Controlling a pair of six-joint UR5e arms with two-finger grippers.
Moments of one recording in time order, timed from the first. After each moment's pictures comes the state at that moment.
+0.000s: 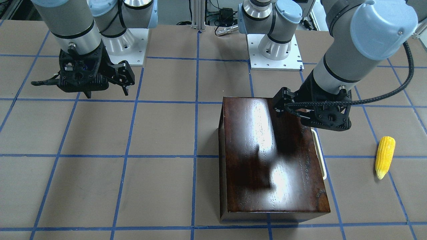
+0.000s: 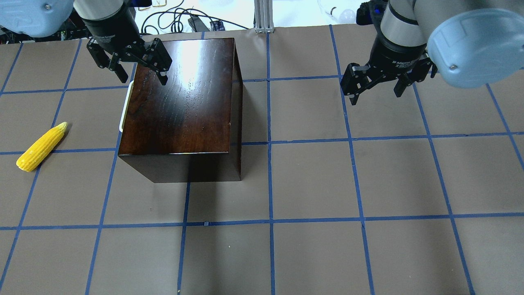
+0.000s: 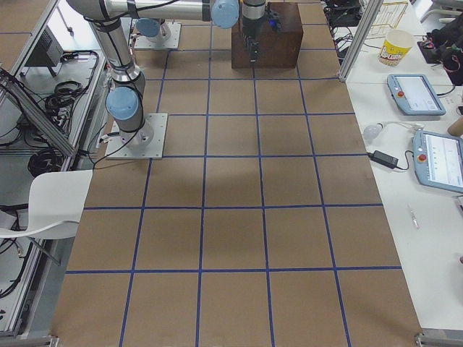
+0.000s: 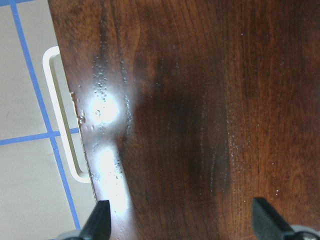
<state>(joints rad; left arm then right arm) -1.54 -1.80 -1.35 -1.67 1.57 0.17 1.62 -1.53 1.60 -1.63 -1.60 -0.09</state>
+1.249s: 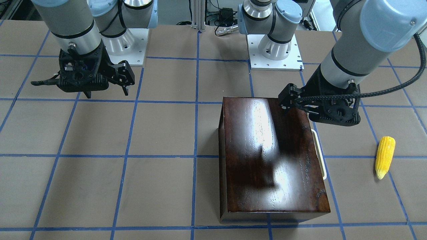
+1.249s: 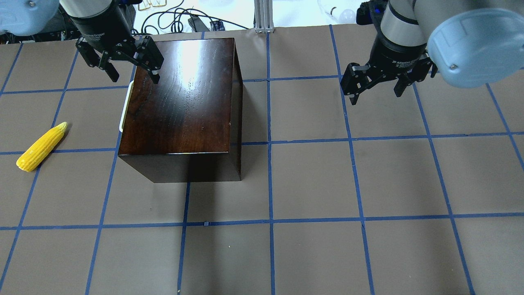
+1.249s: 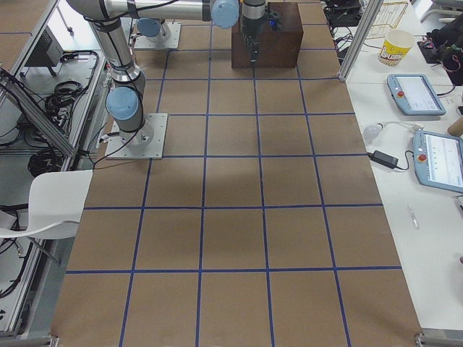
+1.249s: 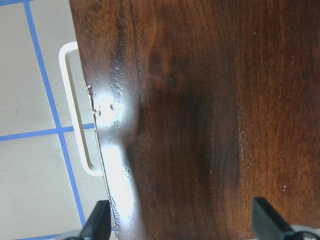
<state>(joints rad) -1.52 -1.77 -1.35 -1.68 1.57 0.17 1.62 -1.53 1.60 -1.63 -1.60 -0.09</state>
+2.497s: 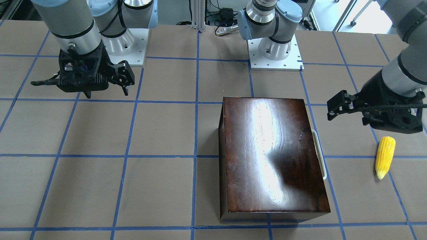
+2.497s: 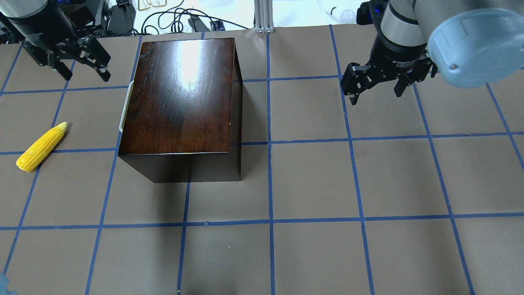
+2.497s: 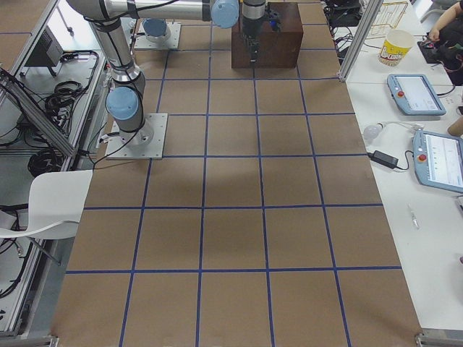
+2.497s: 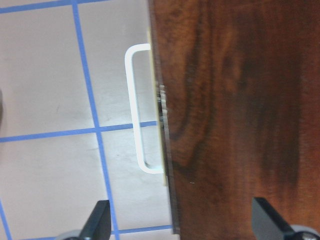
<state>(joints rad) -1.30 -1.79 -1.35 -1.66 1.57 0.40 1.62 -1.53 1.60 -1.63 -1.60 -0.09</state>
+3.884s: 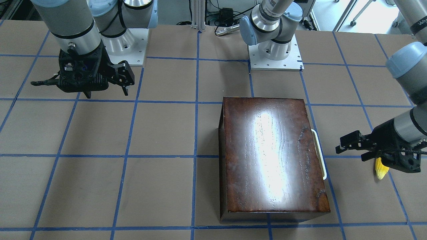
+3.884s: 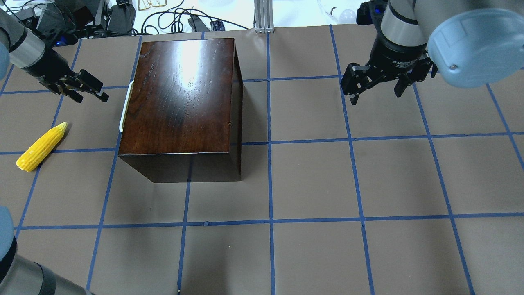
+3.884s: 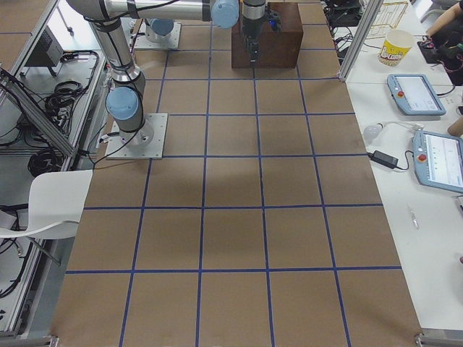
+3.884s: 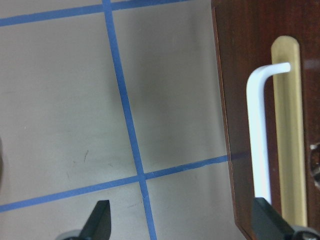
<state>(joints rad) -1.13 -1.94 -1.51 -1.39 1.35 0.64 1.62 -1.53 1.60 -1.63 -1.60 -0.09</state>
